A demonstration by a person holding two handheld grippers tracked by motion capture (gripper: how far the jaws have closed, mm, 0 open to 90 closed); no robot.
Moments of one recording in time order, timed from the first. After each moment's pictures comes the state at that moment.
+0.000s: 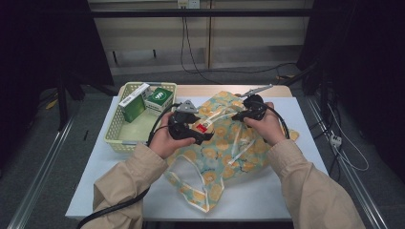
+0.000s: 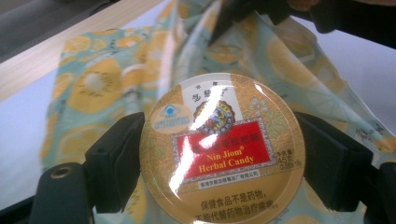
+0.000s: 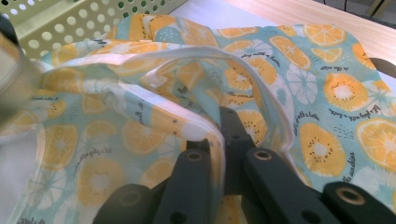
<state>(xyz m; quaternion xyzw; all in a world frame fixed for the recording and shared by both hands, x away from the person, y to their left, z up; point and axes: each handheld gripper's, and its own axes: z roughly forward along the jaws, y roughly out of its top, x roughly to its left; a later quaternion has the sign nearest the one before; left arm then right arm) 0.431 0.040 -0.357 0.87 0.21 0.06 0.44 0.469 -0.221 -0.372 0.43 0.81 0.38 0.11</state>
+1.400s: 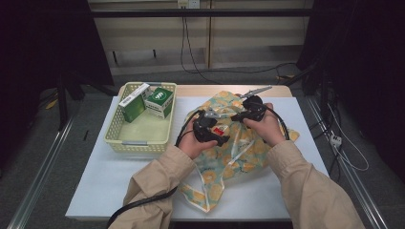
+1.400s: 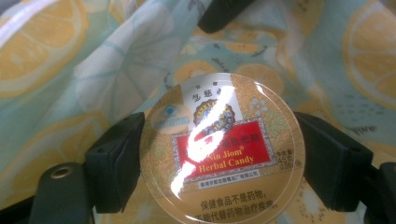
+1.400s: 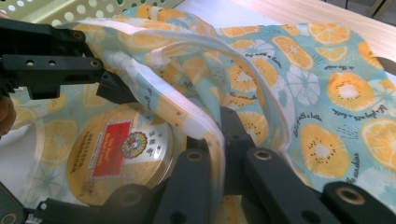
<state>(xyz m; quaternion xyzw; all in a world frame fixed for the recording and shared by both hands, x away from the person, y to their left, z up) 0.459 -0.019 -0.415 0.87 0.25 0.08 0.42 0.471 -0.220 -0.378 0.43 0.81 0.37 0.11</state>
